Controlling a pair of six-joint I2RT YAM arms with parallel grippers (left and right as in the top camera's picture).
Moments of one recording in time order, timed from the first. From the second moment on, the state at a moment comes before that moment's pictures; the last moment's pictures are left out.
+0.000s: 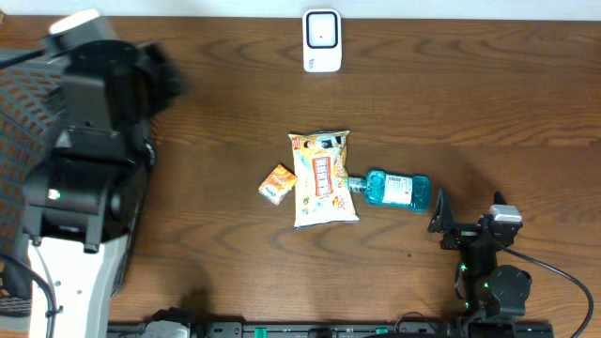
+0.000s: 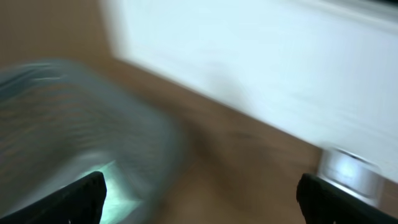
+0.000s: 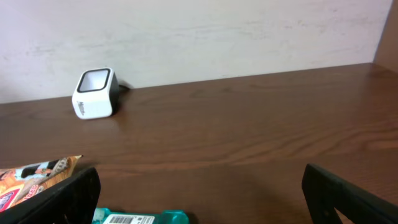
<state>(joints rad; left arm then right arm) -0.16 1.24 1.63 -0.93 -0.55 -0.43 -0.04 0.01 0.01 -0.07 -0.02 0.12</state>
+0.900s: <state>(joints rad) 0.61 1.76 1.58 -1.12 0.03 -0.62 -0.04 0.01 0.01 -0.07 -0.02 0.12</state>
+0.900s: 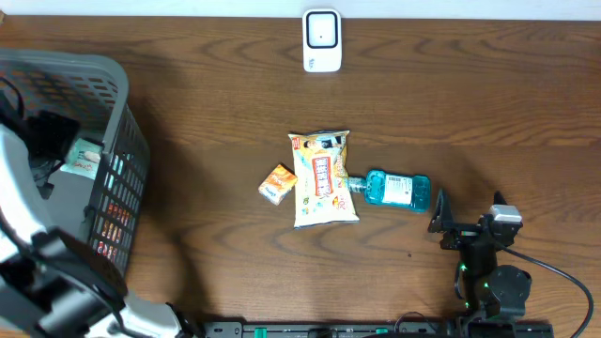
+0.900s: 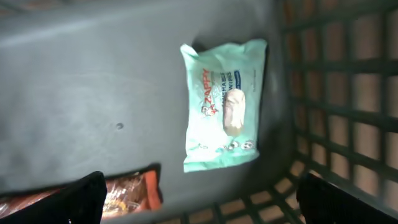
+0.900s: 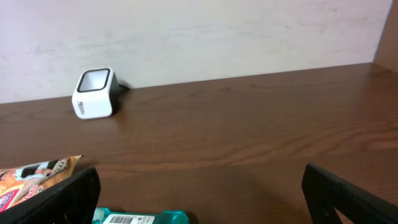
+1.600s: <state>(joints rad) 0.61 2.08 1.58 -1.02 0.09 -0.53 -0.04 0.01 0.01 -0.07 -0.02 0.12</state>
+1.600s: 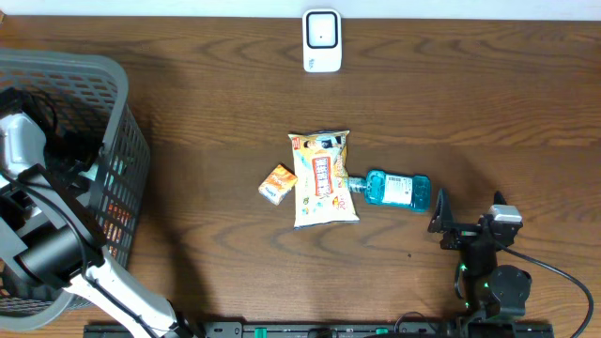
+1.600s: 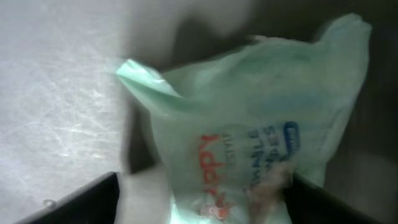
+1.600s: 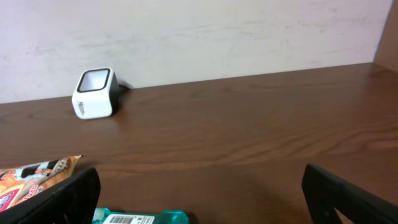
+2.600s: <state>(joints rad) 0.63 1.27 1.63 -0.94 0.20 -0.53 -0.04 0.01 0.01 -0.07 -0.02 0.12</state>
